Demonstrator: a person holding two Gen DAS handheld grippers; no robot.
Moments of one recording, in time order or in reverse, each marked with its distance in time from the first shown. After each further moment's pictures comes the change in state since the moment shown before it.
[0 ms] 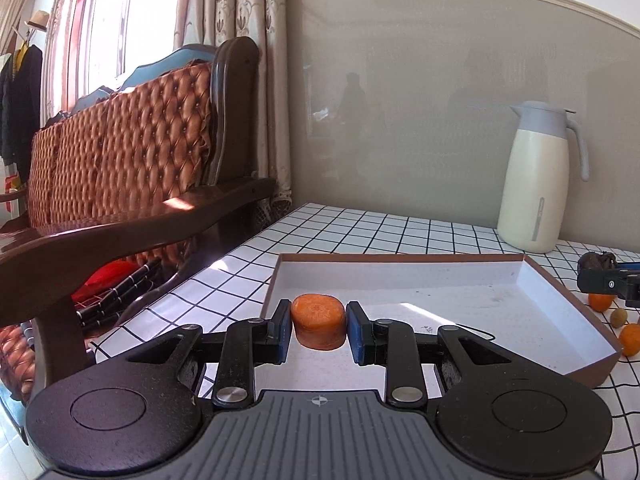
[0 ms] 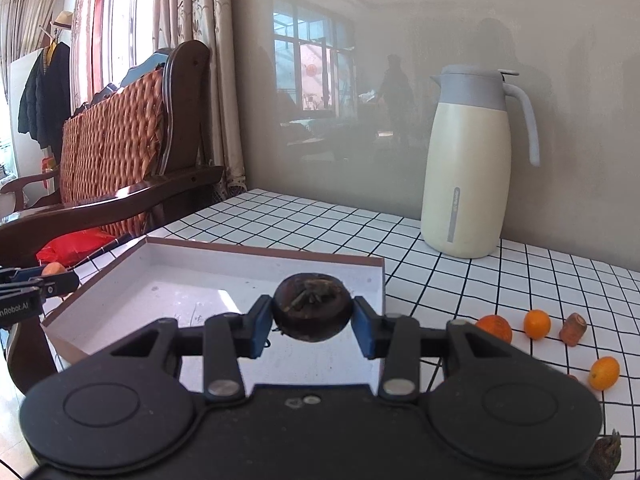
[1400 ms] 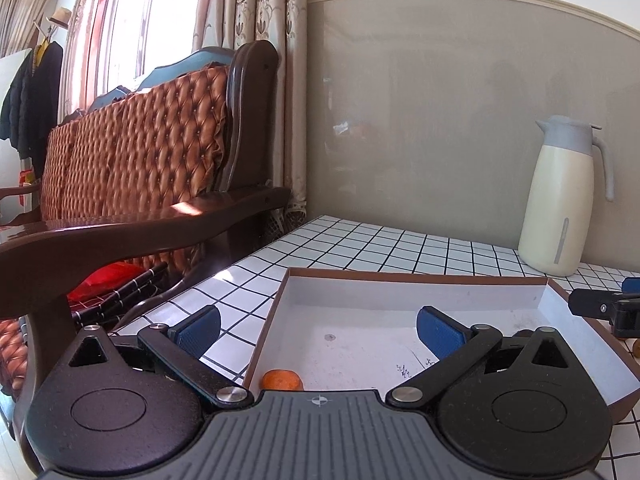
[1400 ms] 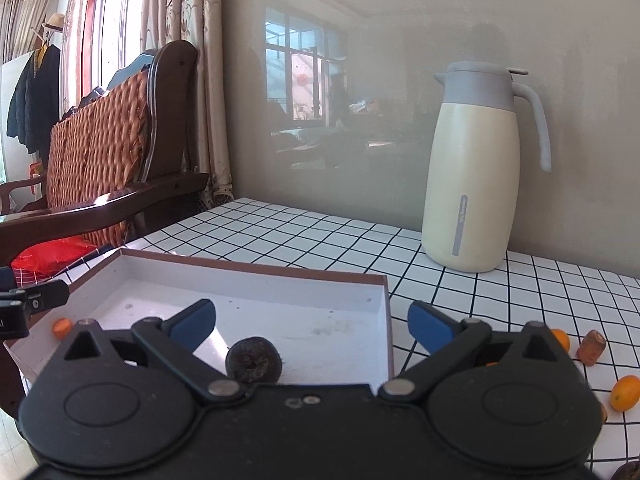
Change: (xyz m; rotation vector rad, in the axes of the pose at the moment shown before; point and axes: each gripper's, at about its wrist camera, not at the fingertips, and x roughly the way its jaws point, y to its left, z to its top) left arm 0.023 -0.003 -0.001 -0.047 -0.051 0.047; right arm 0.035 0.000 0.000 0.001 -0.039 -0.033
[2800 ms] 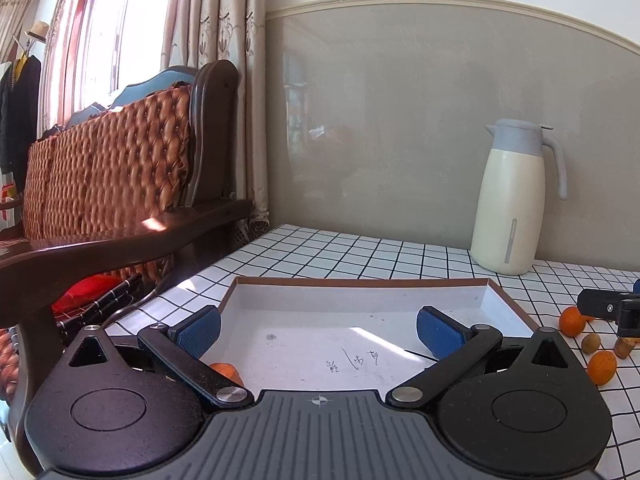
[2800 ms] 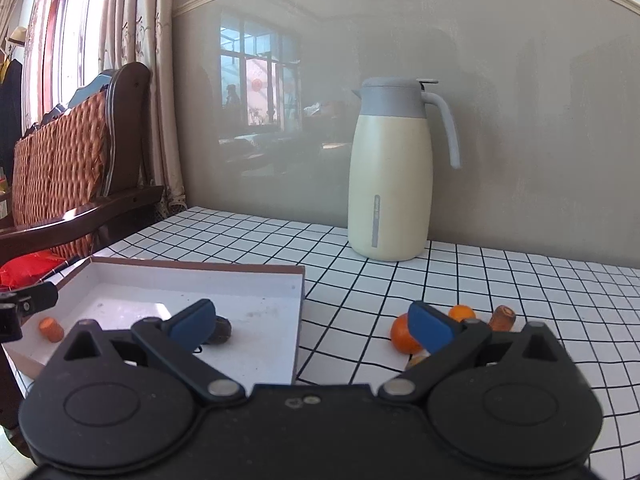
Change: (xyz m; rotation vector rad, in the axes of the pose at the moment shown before) left arm -0.043 -0.046 0.009 0.041 -0.009 -0.071; right arm -0.067 -0.033 -0.007 0.046 -0.009 -0.141
